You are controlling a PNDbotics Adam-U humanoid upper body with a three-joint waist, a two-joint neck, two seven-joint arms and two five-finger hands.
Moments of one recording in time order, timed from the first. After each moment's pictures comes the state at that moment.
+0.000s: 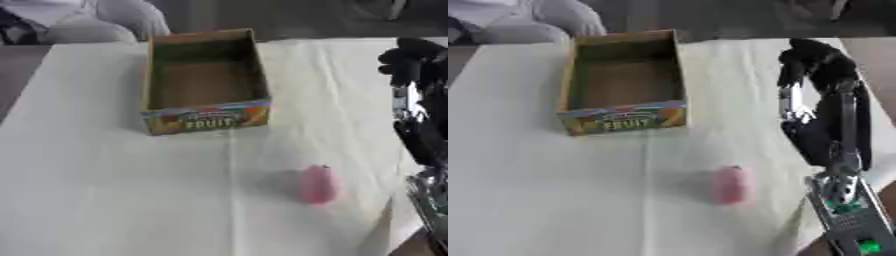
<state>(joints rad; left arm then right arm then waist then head) -0.23 0.23 0.08 -1.98 0.00 -0.27 0.40 -0.27 -0.36 0.06 -1.98 0.24 -0.23 -0.38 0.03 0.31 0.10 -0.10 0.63</state>
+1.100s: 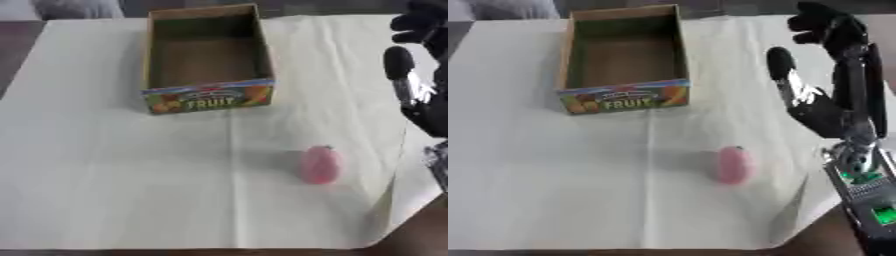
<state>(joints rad) -0.23 0.23 0.08 -1.98 0.00 -0.27 0.39 -0.29 -0.59 0.07 -1.98 0.35 -0.12 -0.27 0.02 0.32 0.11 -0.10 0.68</state>
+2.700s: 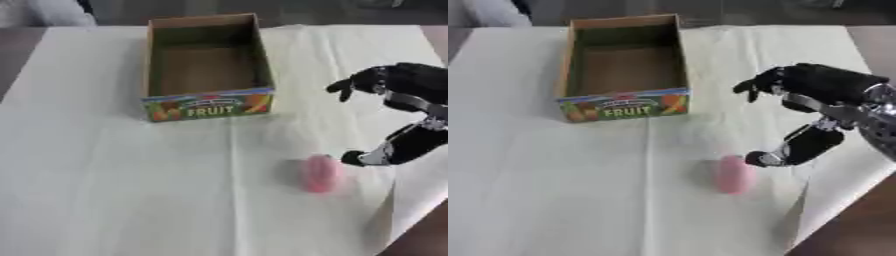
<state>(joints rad) -0.23 0.24 0.07 -1.98 0.00 -0.27 0.38 -0.43 -1.06 0.29 -1.99 0.50 0.06 0.50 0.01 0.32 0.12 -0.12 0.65</state>
